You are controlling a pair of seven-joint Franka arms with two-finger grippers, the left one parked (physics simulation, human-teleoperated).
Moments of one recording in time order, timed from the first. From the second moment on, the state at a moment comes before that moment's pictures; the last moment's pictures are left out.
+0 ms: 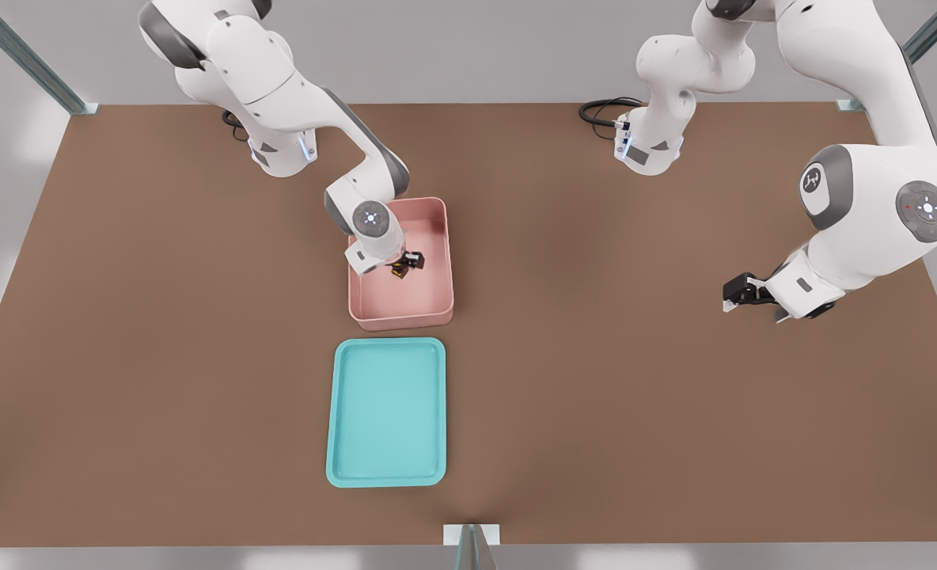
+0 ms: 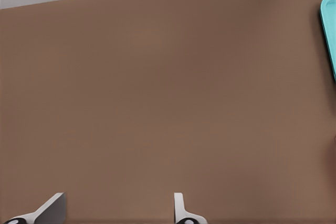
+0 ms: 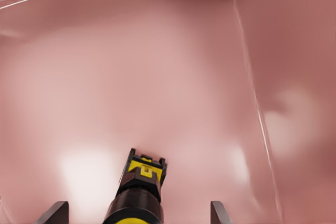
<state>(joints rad) 0.41 0.35 0.30 -2.25 0.03 2.46 0.89</state>
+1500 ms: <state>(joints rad) 0.30 0.94 0.20 -1.08 -0.04 1.95 1.05</state>
